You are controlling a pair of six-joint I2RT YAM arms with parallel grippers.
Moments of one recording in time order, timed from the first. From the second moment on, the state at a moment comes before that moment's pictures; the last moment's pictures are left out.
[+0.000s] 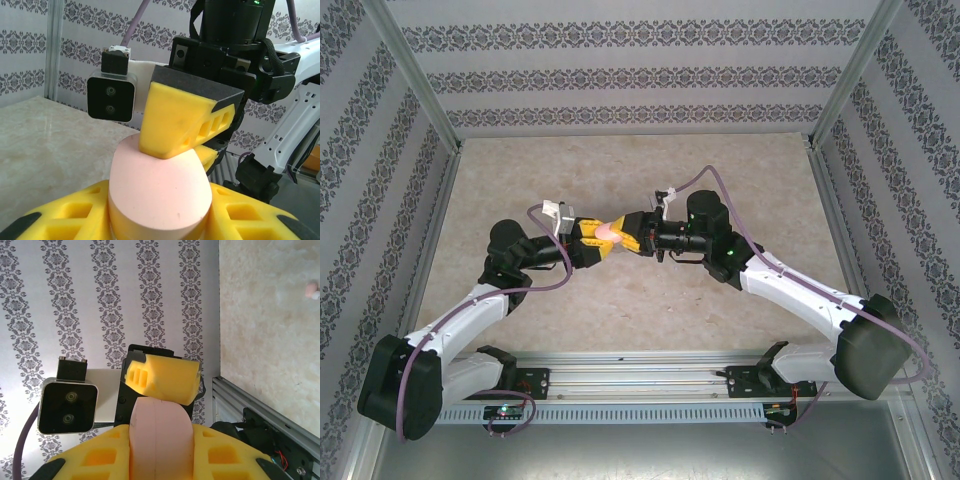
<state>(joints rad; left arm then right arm) -0.32 1.09 0.51 0.71 0.98 -0.34 0.70 1.29 0.90 0.19 -0.65 1.50</state>
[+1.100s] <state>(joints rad) -0.32 1.01 0.70 0.29 1.22 -0.29 0.82 1.23 1.33 -0.64 -0.53 0.30</state>
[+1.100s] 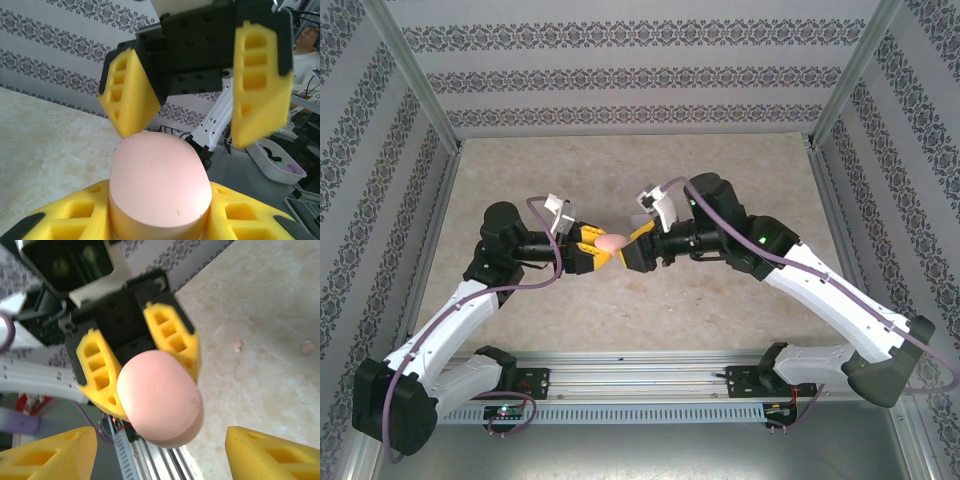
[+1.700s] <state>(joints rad) -0.32 1.01 0.71 0.26 1.27 -0.29 0.84 1.26 1.34 -0.63 -0.54 0.16</state>
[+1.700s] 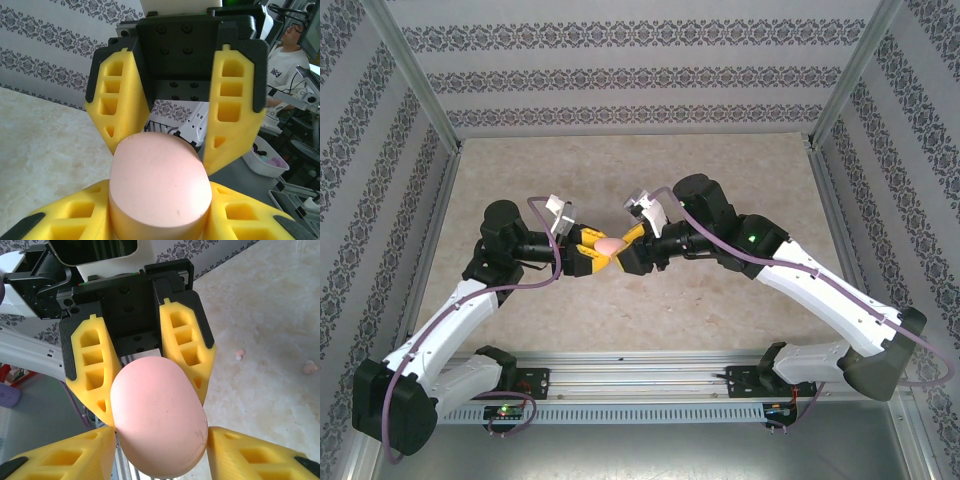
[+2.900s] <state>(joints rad) -0.32 1.01 0.71 0.28 1.21 -0.35 0.73 1.23 1.24 -0.40 -0.57 0.53</state>
